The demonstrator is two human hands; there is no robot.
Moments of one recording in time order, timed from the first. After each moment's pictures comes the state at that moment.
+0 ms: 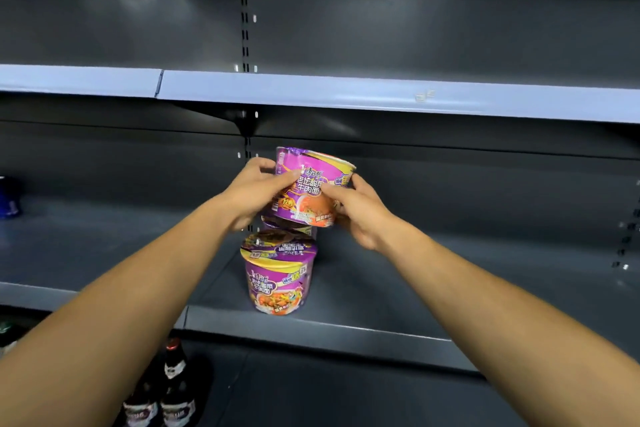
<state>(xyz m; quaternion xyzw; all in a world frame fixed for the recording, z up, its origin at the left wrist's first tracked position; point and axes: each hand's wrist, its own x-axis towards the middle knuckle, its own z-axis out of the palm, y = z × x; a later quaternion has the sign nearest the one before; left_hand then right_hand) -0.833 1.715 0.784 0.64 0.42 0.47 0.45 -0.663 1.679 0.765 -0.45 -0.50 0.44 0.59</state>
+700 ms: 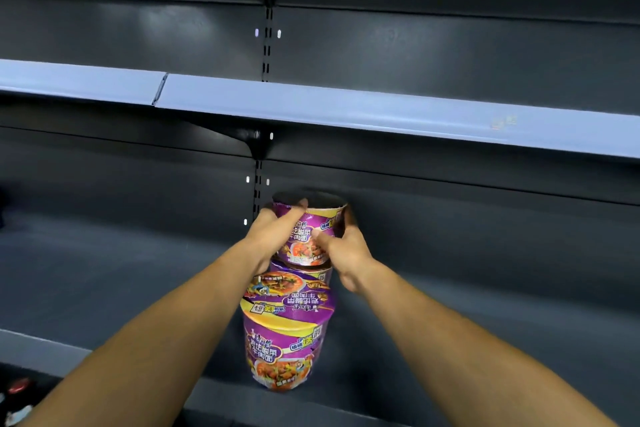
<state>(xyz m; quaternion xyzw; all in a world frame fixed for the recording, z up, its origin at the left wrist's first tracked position) -0.817 1.813 0.740 0.56 0.45 0.50 0.49 -0.686 1.787 0.726 -0.51 -0.49 0.40 0.58</state>
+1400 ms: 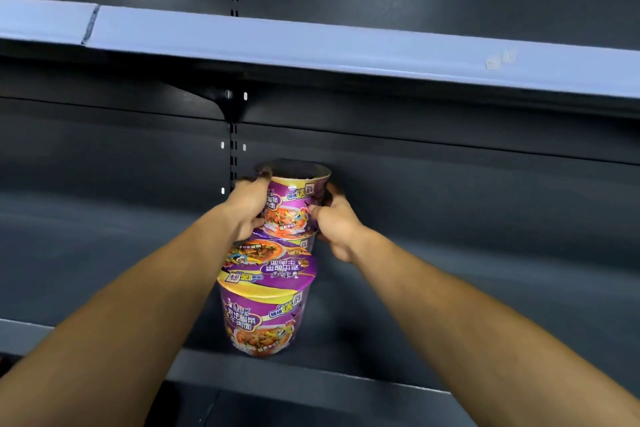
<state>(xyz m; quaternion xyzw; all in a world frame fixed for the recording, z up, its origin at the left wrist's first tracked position) -0.810 1.840 0.730 0.49 0.48 0.50 0.53 -0.671 1.783 0.721 -0.54 -0.50 0.41 0.54</state>
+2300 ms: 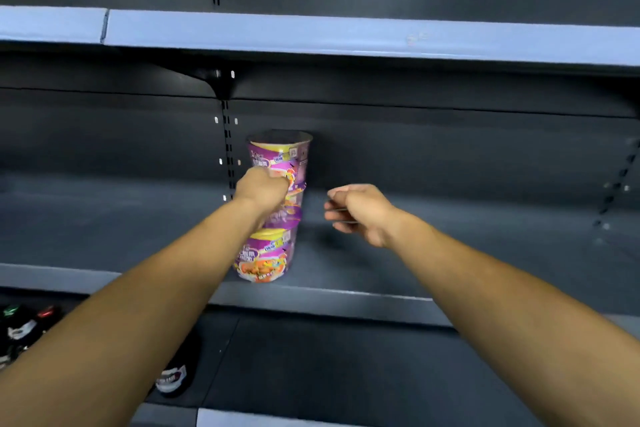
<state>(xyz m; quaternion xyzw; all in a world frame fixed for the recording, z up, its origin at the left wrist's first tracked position) -0.787 1.715 0.731 0.60 0.57 0.44 0.36 -0.632 1.664 0.723 -0.60 -0.47 0.43 0.48</state>
